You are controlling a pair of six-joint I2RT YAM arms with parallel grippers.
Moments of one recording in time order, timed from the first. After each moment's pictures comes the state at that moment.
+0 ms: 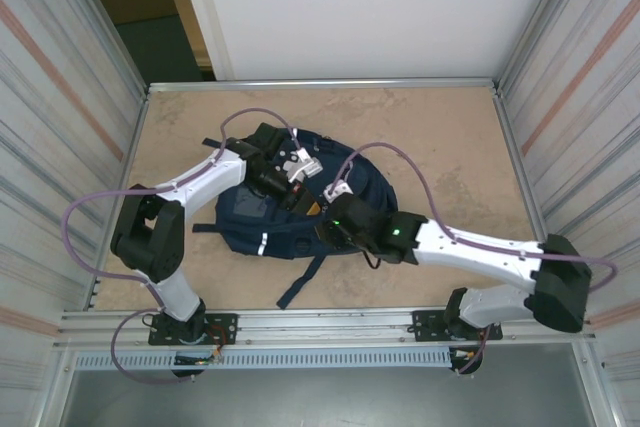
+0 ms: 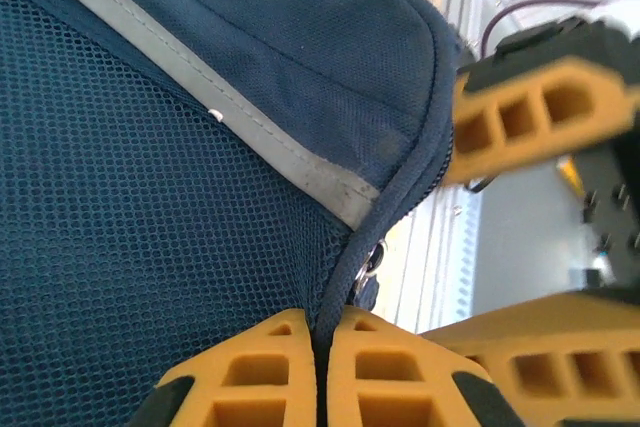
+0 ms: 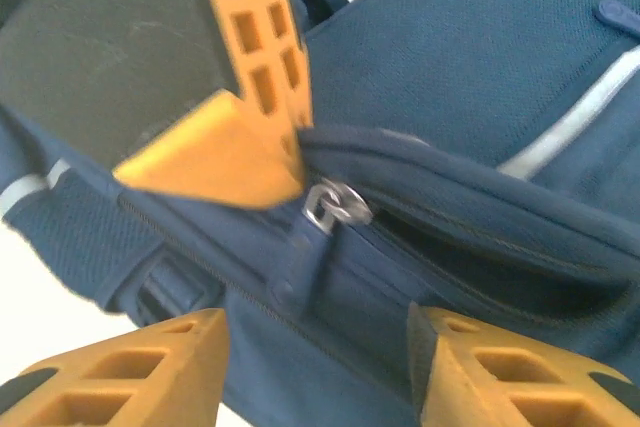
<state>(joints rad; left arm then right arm) -0.50 1.71 1.25 -0.84 0.96 0.30 1.12 1.31 0.92 -0.44 0.35 0.47</state>
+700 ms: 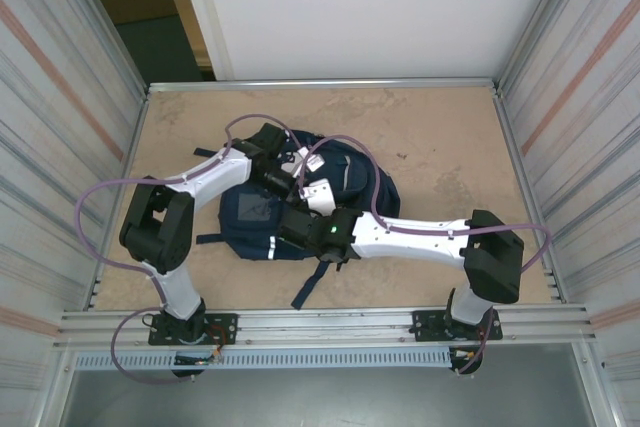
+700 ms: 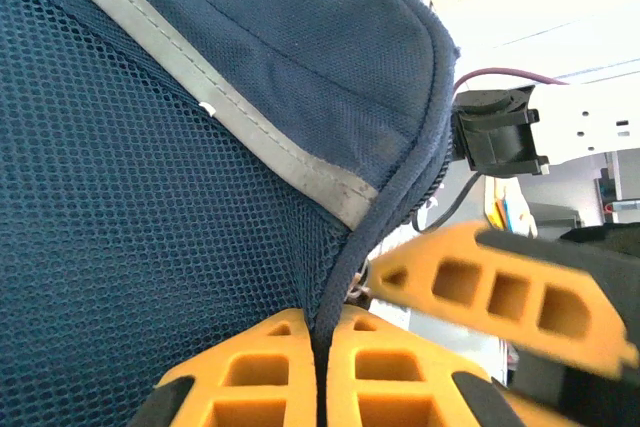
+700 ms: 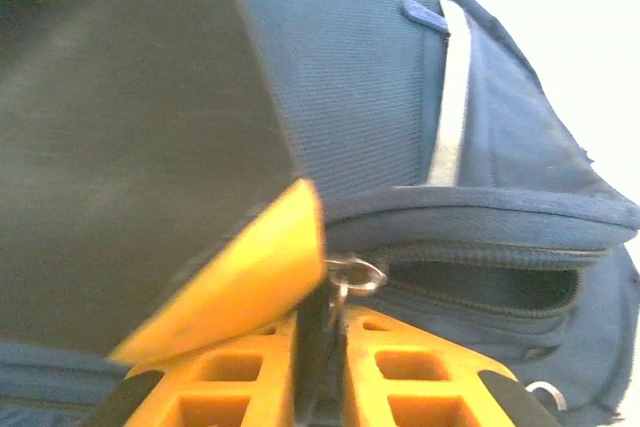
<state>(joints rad) -0.50 1.77 1.25 -0.77 1.06 0.14 1.23 1.65 1.23 -0.81 0.80 0.78</state>
